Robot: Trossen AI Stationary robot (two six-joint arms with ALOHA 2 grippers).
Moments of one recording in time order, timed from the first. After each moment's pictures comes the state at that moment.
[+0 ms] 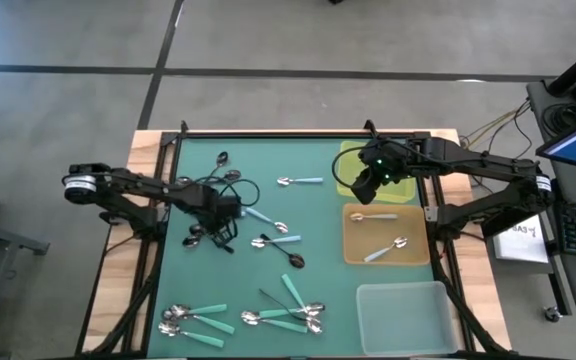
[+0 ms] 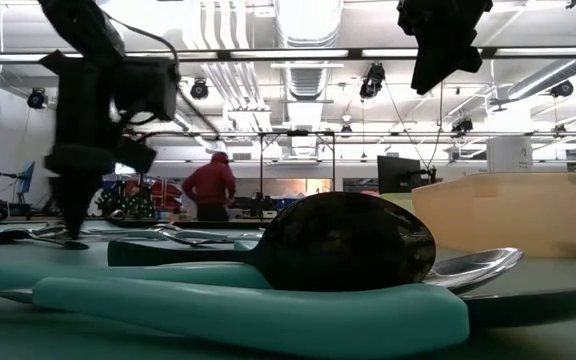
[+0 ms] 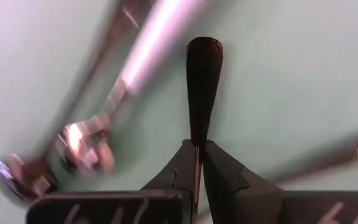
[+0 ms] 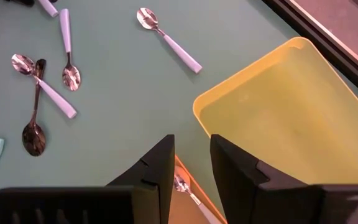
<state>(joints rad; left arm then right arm) 0.09 1.43 0.67 -0.78 -0.03 -0.53 -0.23 1.22 1.26 -1.04 0.14 0.44</state>
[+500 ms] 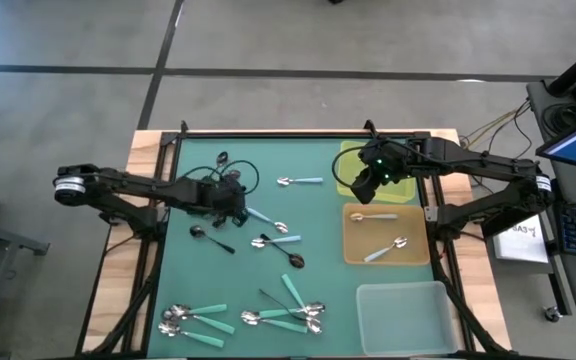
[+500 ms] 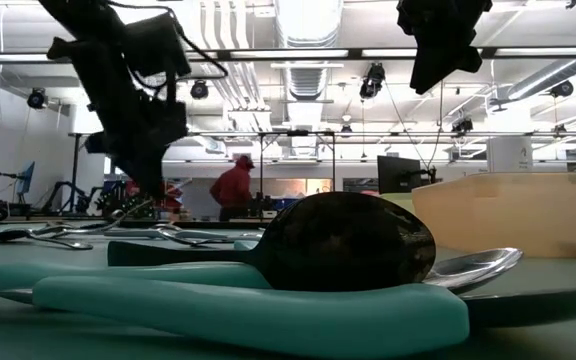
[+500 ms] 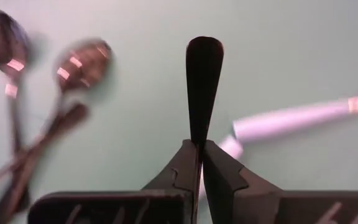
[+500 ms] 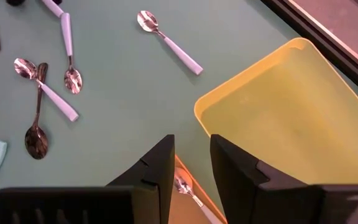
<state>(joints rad) 0.09 1.33 0.69 -0.54 -0.43 -0.69 -0.23 1.22 1.26 -1.03 0.14 0.45</state>
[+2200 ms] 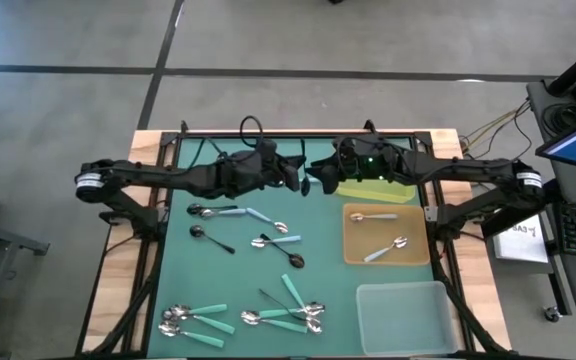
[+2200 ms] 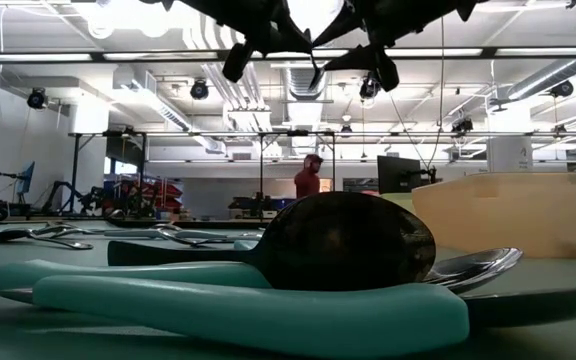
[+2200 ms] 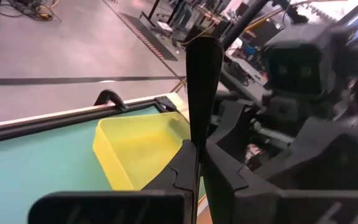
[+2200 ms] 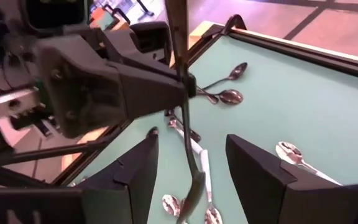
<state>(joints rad) 0.09 1.52 1.14 0.19 -0.43 -0.68 -0.23 1.32 1.05 -0.08 -0.03 0.63</state>
